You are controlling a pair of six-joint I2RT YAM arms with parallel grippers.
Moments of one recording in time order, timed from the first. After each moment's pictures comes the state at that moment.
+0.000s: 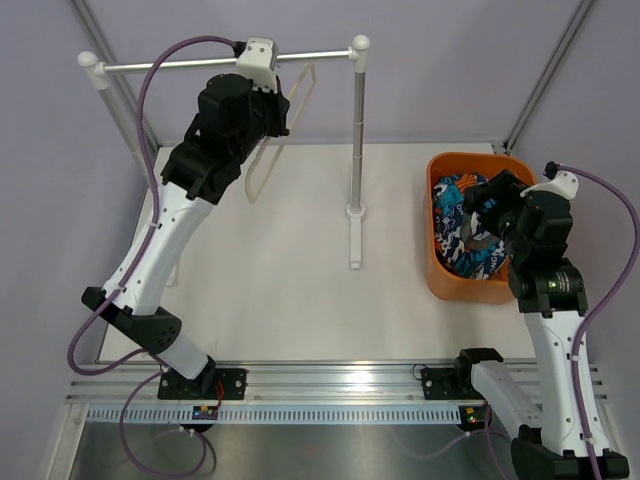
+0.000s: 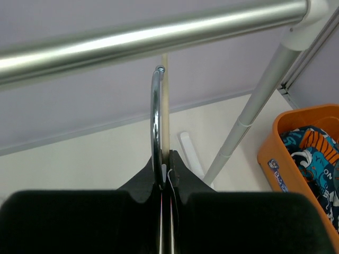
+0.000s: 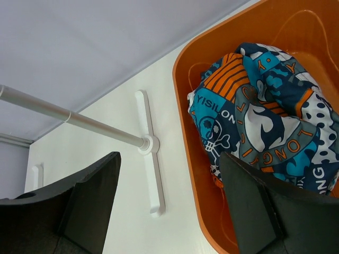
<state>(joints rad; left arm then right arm) -0.56 1.59 2.03 -0.58 -0.20 -0.12 0.04 0.82 1.14 -0.59 0.11 0.58</state>
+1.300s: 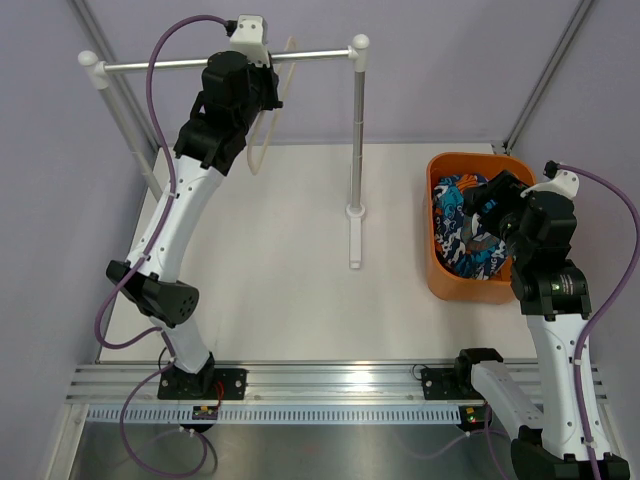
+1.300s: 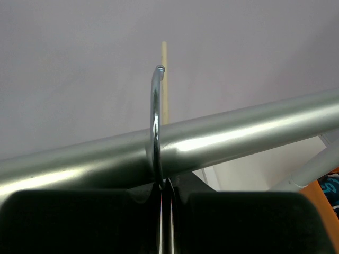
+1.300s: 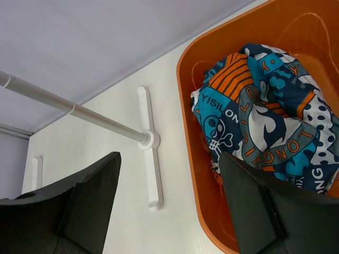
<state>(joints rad) -0.44 1.77 2.19 -0.48 -0.19 -0.11 0.04 0.81 1.17 -0.62 0.08 0.55</state>
